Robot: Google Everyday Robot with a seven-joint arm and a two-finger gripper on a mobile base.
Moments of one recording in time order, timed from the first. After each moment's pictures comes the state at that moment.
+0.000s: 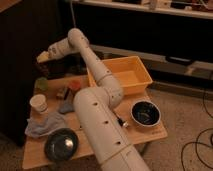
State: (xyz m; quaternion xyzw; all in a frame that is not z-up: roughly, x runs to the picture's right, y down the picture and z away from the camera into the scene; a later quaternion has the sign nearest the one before) arm -0.360 -0.176 0.811 -0.46 -0.39 0.42 0.68
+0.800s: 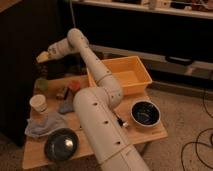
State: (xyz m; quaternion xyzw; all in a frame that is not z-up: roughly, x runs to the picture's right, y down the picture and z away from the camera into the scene) arm -0.377 -0.167 0.818 -0.43 -0.41 0.38 0.71
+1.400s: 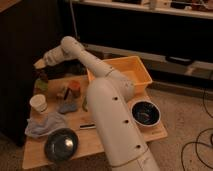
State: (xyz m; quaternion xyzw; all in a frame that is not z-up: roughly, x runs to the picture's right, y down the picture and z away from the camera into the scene) arm -0.380 -0.146 0.820 -0.34 -0.42 0.36 0.76
